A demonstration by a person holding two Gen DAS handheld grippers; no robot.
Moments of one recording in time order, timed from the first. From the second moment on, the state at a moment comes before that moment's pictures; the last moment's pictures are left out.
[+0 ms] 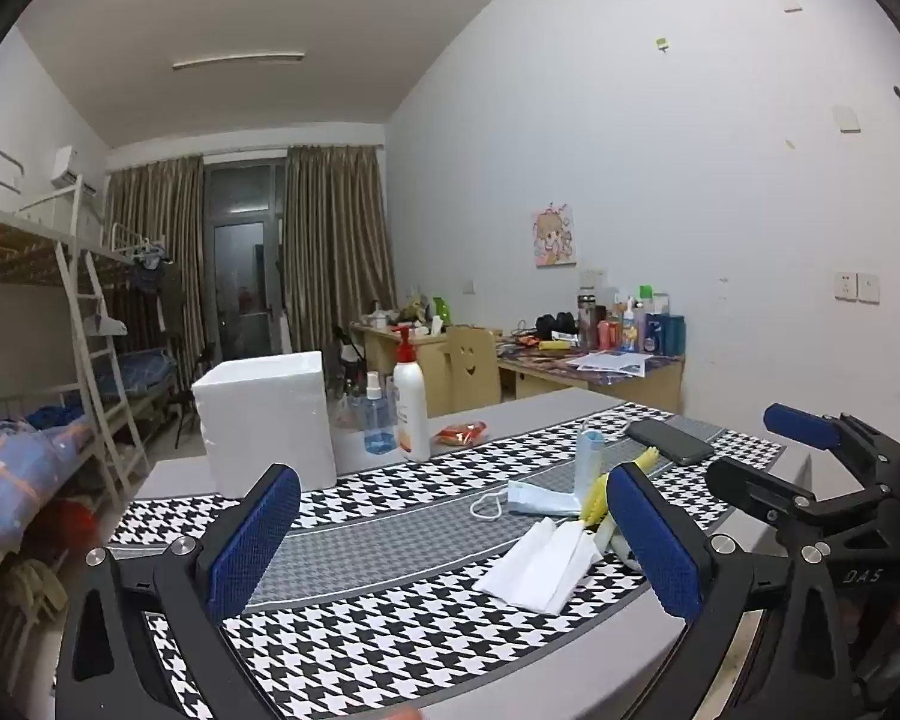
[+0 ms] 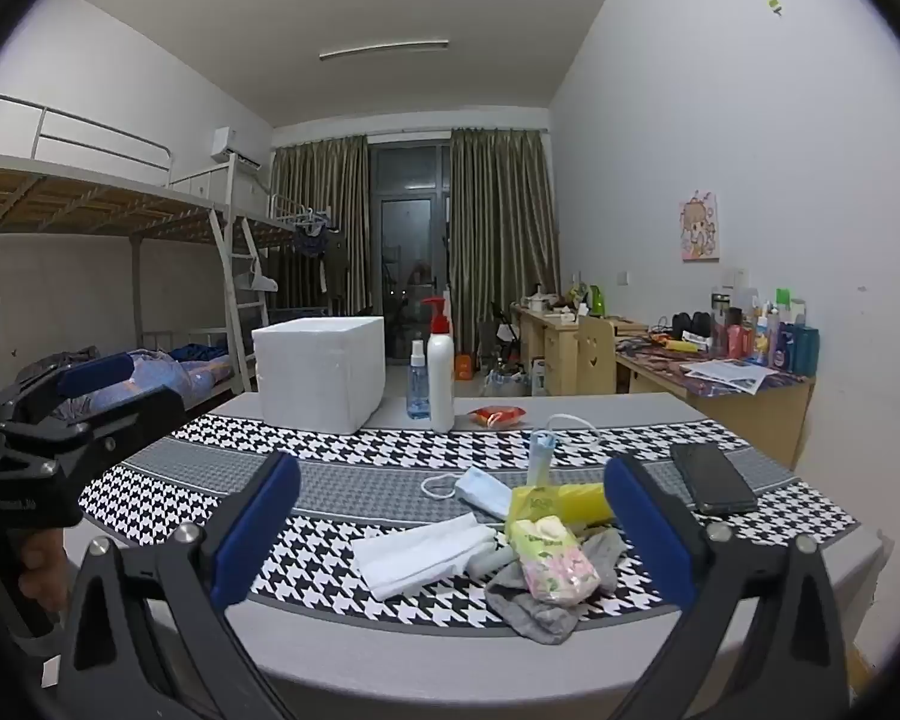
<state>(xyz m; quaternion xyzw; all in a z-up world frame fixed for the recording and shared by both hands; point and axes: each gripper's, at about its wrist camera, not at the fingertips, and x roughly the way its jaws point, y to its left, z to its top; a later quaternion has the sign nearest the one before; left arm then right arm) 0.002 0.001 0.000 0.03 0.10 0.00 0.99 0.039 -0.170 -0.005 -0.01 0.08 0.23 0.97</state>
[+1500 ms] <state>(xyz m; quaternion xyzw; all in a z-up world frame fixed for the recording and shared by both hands) 0.007 0.007 -0.008 0.01 0.11 0.02 0.99 0.035 -0.176 -0.004 0.00 0.08 0.23 0.97</state>
